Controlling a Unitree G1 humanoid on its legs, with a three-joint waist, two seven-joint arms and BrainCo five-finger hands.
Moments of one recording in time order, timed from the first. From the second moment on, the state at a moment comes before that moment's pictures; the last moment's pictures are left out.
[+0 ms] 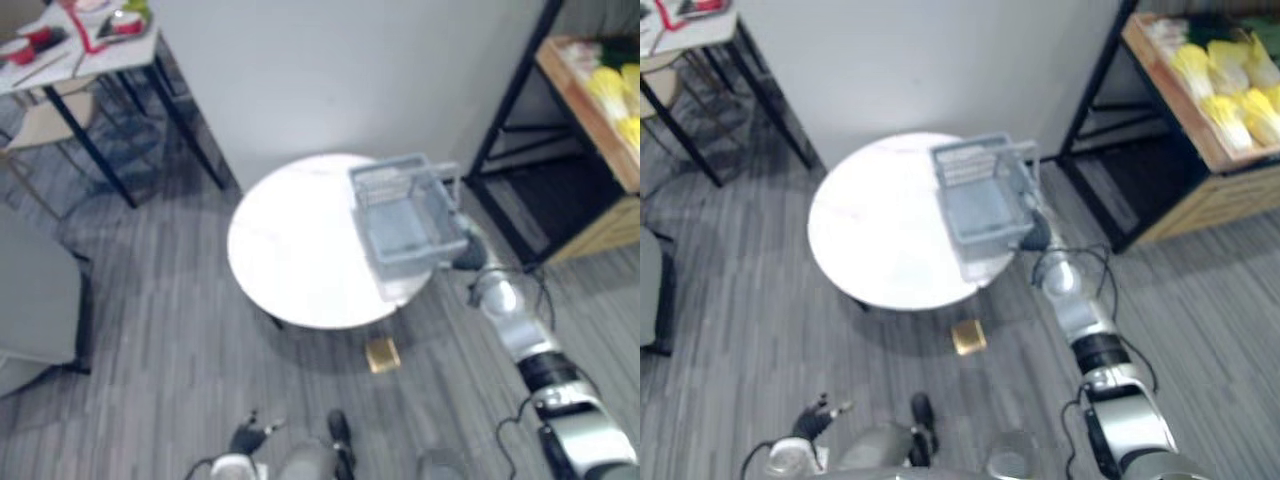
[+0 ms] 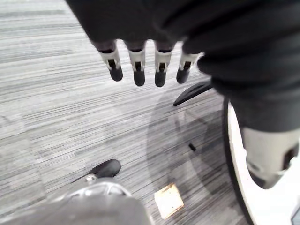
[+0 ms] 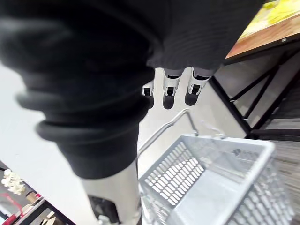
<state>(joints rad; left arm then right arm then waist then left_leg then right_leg) 0.10 0.18 0.08 0.92 0.13 -0.11 0.07 -0.51 -0.36 0.14 0.53 -0.44 -0.08 -0.12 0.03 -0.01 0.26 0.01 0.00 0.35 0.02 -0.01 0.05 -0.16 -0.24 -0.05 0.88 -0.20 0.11</state>
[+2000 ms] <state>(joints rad) -0.03 0.13 -0.04 0.82 0.04 -0.19 0.08 -1.11 -0.67 0.32 0.87 -0.55 -0.09 -0.21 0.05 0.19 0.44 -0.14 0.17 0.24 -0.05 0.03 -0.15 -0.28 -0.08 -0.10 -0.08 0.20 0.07</state>
